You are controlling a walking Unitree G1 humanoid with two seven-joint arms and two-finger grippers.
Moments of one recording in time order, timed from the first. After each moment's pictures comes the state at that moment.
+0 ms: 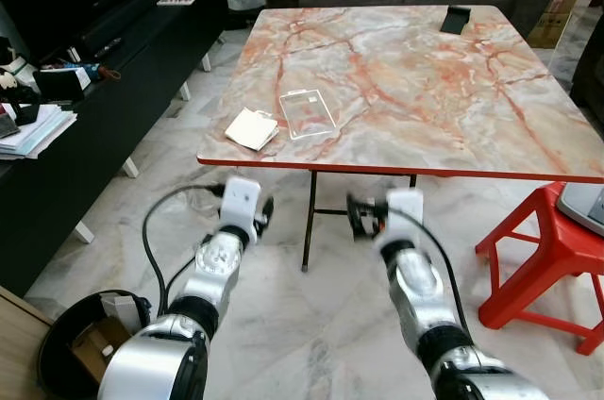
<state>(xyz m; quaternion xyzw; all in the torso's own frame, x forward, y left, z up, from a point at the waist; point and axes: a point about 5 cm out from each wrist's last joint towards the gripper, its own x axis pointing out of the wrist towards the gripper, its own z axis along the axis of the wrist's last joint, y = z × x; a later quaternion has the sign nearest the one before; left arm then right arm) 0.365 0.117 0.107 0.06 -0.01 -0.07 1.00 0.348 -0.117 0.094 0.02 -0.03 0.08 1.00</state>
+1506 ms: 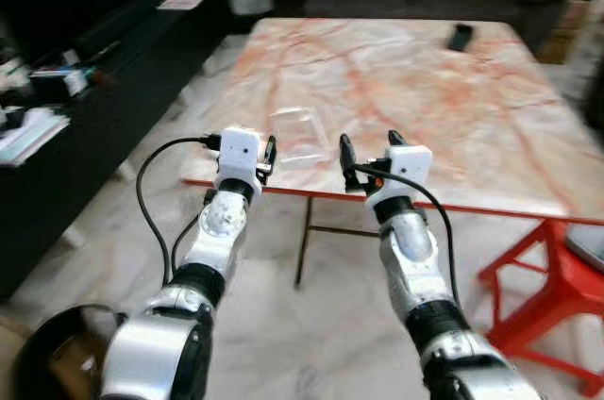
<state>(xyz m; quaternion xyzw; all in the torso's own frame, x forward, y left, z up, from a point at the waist) 0.379 0.129 0.150 0.06 -0.10 -0.04 0.99 0.352 -0.084 0.139 0.05 -0.13 0.13 0.98</state>
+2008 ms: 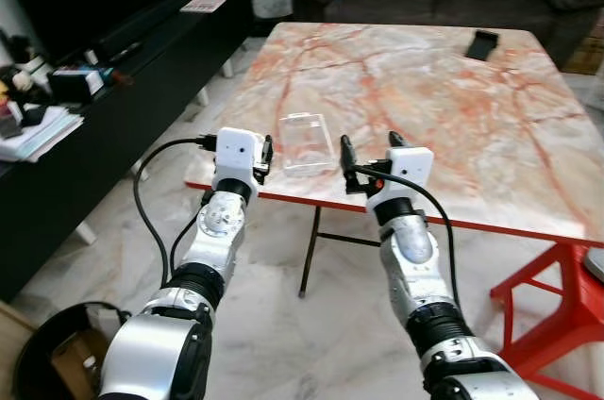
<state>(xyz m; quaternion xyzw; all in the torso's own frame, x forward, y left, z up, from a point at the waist) 0.380 0.125 0.155 0.05 -0.11 -0.04 0.99 0.351 -0.091 0.137 0.05 -0.13 0.12 0.98</state>
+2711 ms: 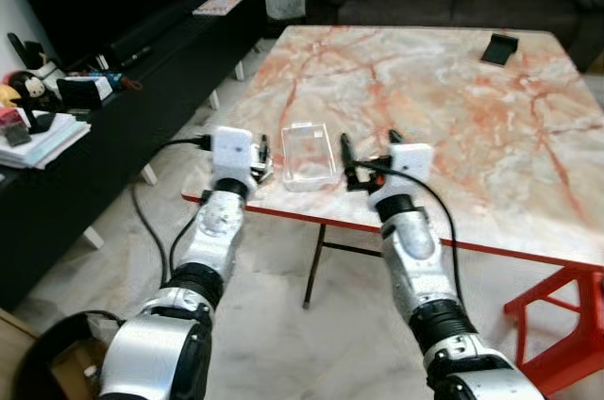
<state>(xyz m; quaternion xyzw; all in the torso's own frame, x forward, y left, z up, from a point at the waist) 0.380 0.116 0.156 0.04 -0.11 -0.04 0.99 0.355 -0.106 0.140 0.06 -0.13 0.10 0.99</state>
